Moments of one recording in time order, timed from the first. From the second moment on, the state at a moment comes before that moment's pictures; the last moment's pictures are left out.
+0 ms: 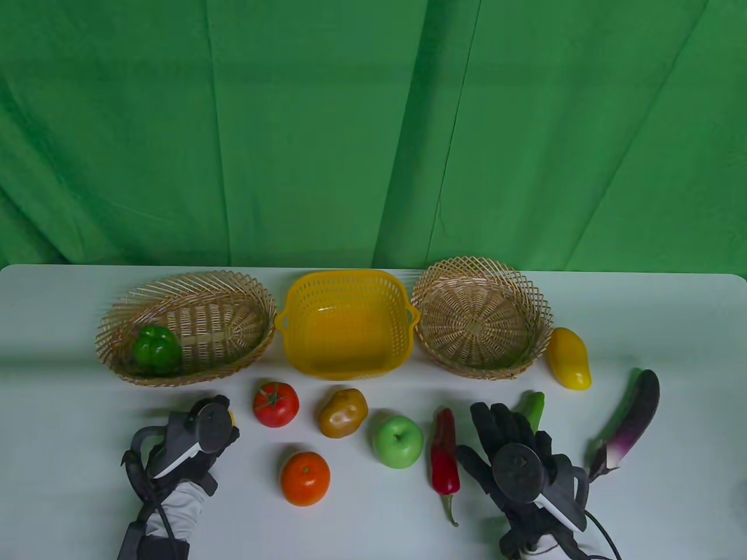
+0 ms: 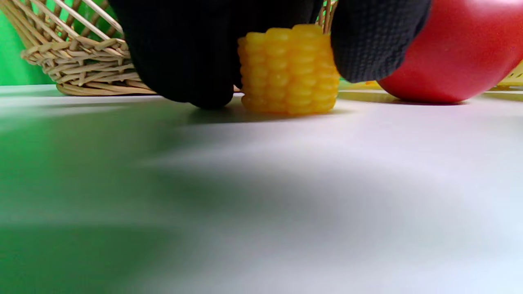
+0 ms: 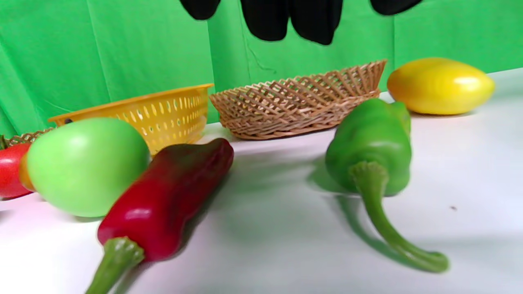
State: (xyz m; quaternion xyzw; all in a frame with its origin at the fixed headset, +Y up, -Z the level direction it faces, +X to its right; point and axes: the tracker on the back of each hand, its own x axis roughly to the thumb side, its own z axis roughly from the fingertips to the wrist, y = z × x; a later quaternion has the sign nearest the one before) left_hand -0.280 -0.776 -0.325 -0.06 0.00 0.00 1.00; right_hand 0.200 -0.706 -0.263 0.07 0.01 0.99 0.12
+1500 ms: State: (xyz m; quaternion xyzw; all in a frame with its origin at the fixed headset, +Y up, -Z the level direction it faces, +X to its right) left_hand -0.290 -0.677 -0.346 0.02 0.03 0.07 1.00; right_hand 0.208 -0.702 -0.263 0.07 0.00 0.99 0.14
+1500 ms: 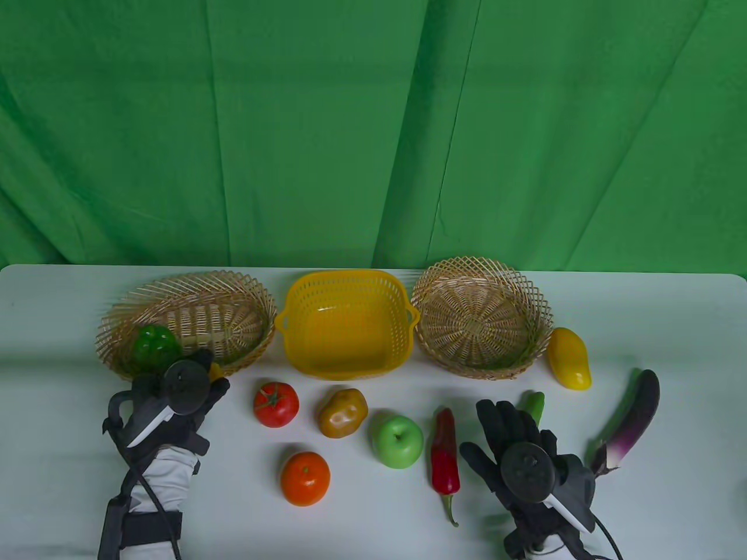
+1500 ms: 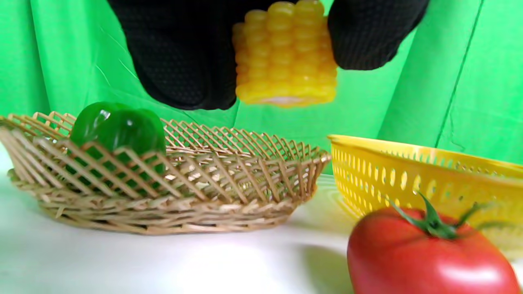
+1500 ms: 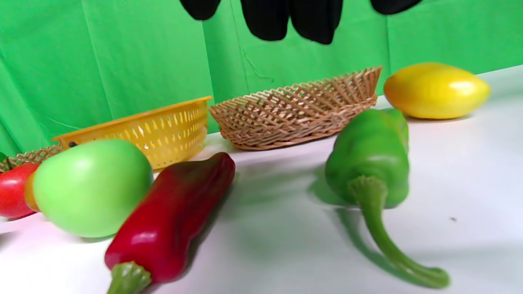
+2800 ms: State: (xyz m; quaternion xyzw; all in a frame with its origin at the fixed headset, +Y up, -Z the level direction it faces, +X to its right) left_hand -0.287 -0.701 -0.409 0.01 0.12 -0.01 0.99; right_hand 0.210 -0.702 -0.265 0.05 0.02 0.99 0.13
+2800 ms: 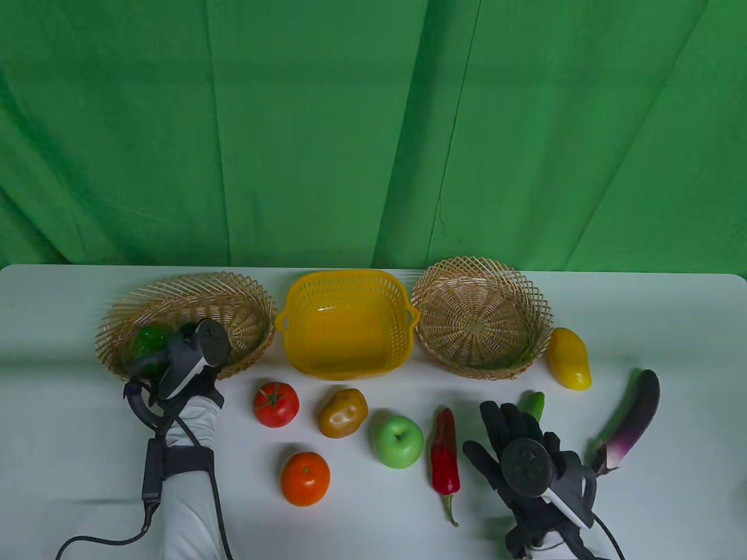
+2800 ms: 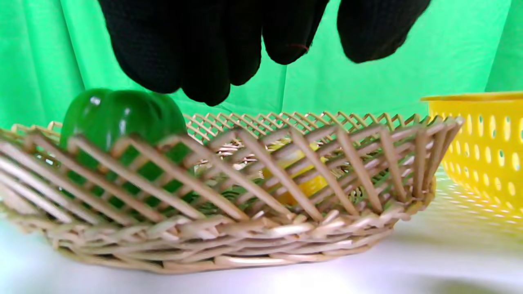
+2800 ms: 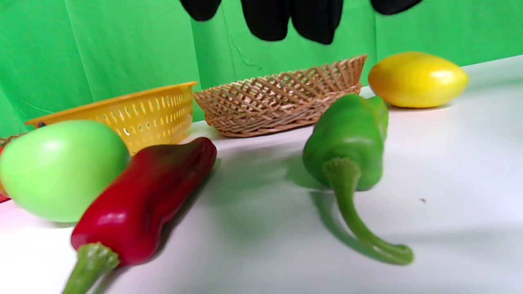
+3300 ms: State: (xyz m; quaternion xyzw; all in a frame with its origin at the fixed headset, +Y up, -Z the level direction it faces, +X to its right) left_hand -0.266 -0.685 -0.374 0.07 0.00 0.04 1.00; right_hand 0.206 -0.697 -0.263 0.06 0.01 0.99 0.13
